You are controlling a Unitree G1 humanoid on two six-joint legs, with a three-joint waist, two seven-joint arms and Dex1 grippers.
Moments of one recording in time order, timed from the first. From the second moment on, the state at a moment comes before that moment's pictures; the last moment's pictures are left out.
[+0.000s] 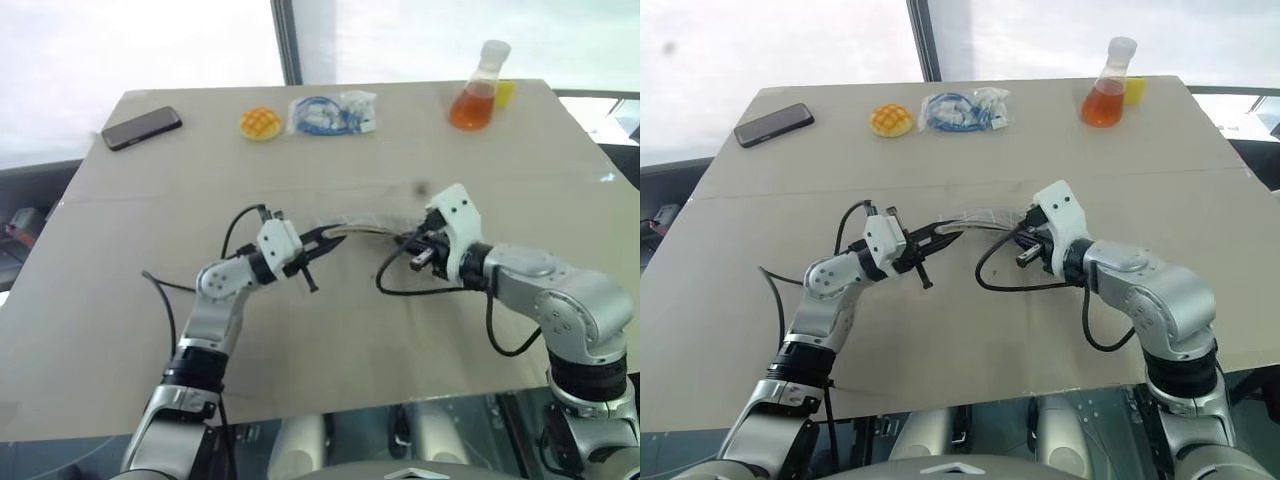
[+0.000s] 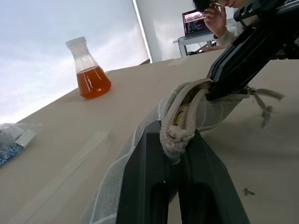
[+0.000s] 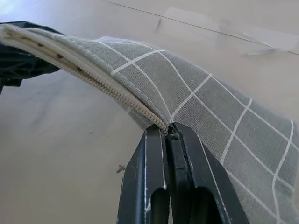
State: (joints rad) left arm -0.39 0.39 -0.08 0.23 -0.28 -0.34 -0.97; right arm -0.49 -0.37 0.03 -0.55 0.54 1.28 0.29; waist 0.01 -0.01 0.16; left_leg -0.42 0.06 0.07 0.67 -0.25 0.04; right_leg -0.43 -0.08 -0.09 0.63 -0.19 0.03
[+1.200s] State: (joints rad) left arm -0.40 0.38 -0.08 0.15 -0.30 -0.19 -0.89; right arm -0.45 -0.41 -0.01 -0.60 0.56 1.31 0.26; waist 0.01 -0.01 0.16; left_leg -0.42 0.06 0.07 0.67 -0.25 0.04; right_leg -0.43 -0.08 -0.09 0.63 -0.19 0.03
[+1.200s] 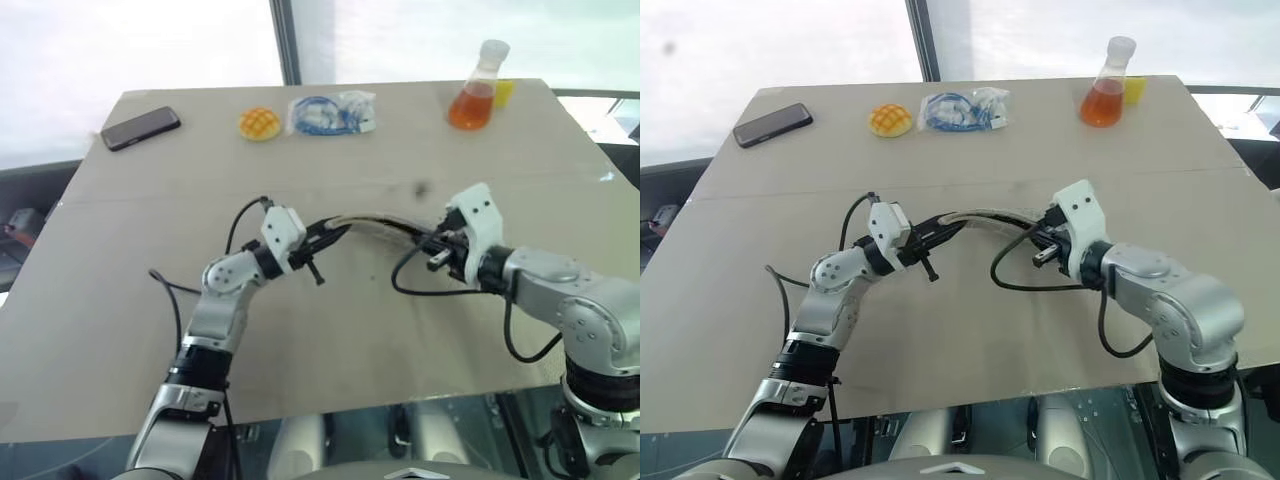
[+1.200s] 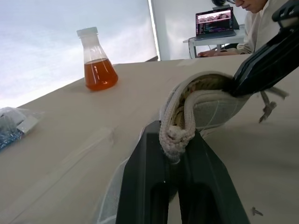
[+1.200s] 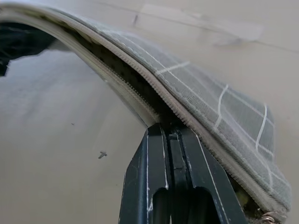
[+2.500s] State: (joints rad) left arm -0.33 0.38 0.07 -0.06 -0.97 0.76 -0.88; right arm -0.66 -0.74 0.58 -0.49 0.11 0.84 0.60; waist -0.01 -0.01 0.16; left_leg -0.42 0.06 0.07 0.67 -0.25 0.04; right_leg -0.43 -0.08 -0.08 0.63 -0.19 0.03
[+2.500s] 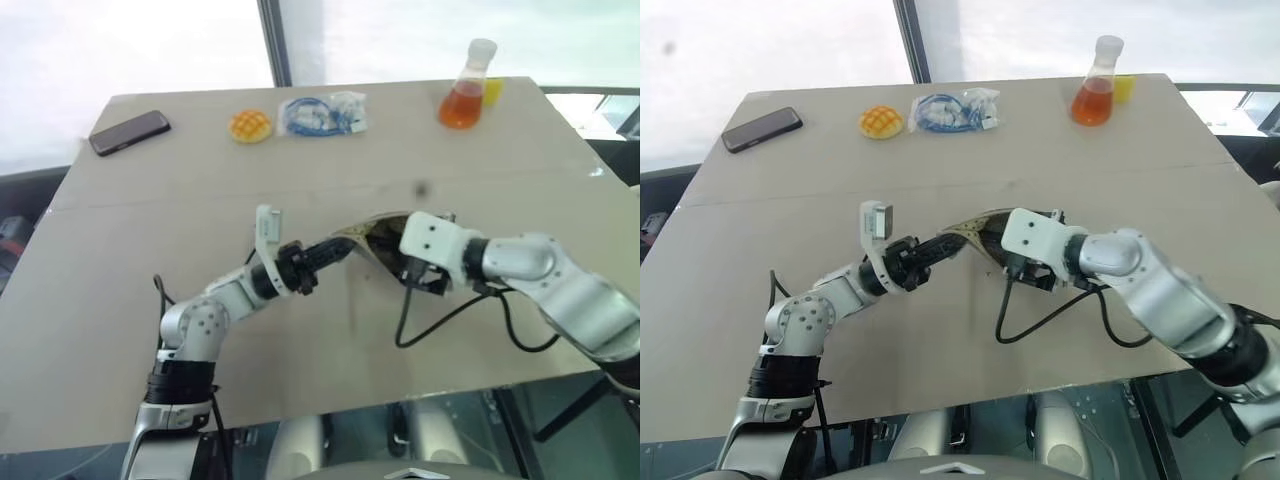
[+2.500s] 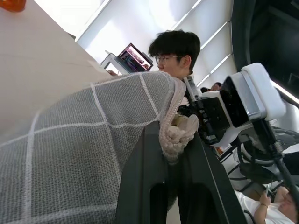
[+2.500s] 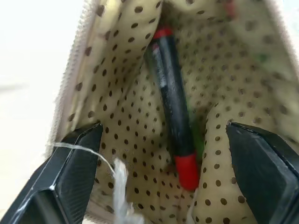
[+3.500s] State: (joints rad) left arm -0.35 0.31 0.04 0.13 -0.50 0.24 -0.86; right arm -0.49 -0.51 0.21 -0.46 0.11 0.64 0.73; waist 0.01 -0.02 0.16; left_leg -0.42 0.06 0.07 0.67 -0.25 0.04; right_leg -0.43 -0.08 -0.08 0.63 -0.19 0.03
